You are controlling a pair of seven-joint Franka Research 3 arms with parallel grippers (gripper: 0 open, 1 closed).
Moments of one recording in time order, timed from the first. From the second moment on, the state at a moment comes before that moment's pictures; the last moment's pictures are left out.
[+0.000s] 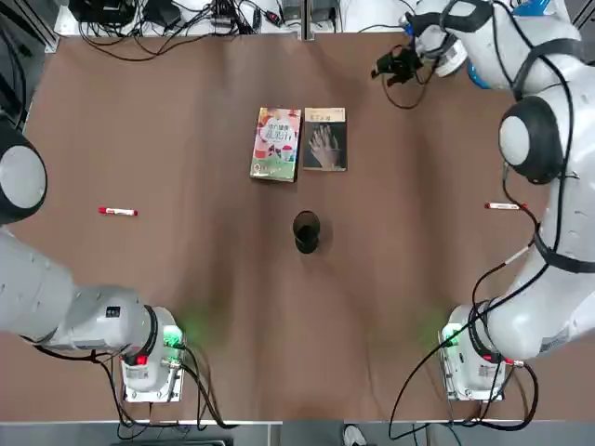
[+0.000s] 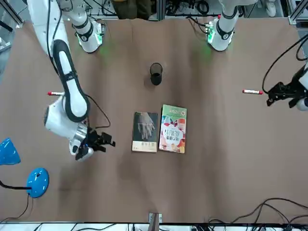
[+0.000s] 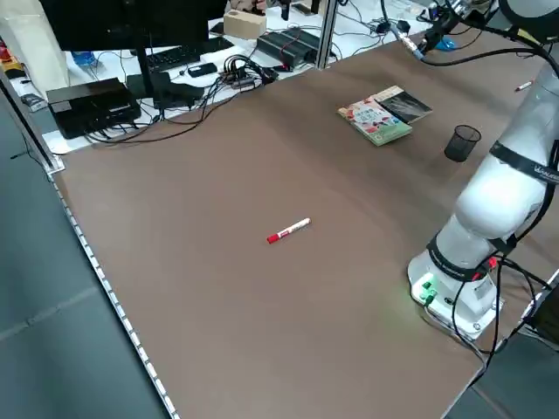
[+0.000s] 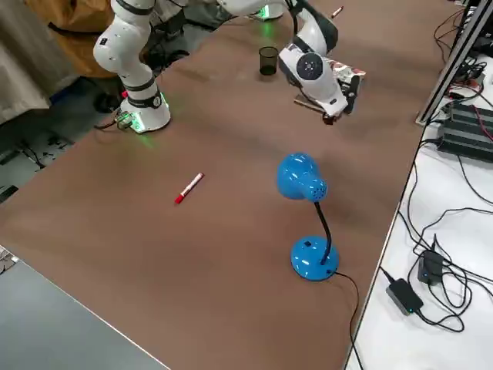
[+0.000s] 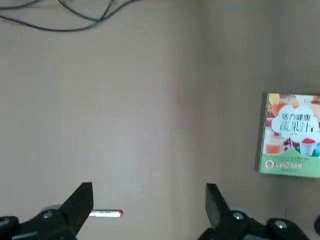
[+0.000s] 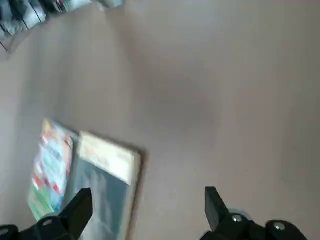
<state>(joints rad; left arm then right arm) 0.00 0.07 -0.01 -1.55 -0.02 1.68 0.07 0.30 0.52 -0.13 -1.80 0.94 2.31 -0.64</state>
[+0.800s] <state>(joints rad) 0.01 0.07 -0.03 -1.55 -0.02 1.66 0.06 0.26 0.45 -0.41 -1.92 0.61 2.04 -1.19</state>
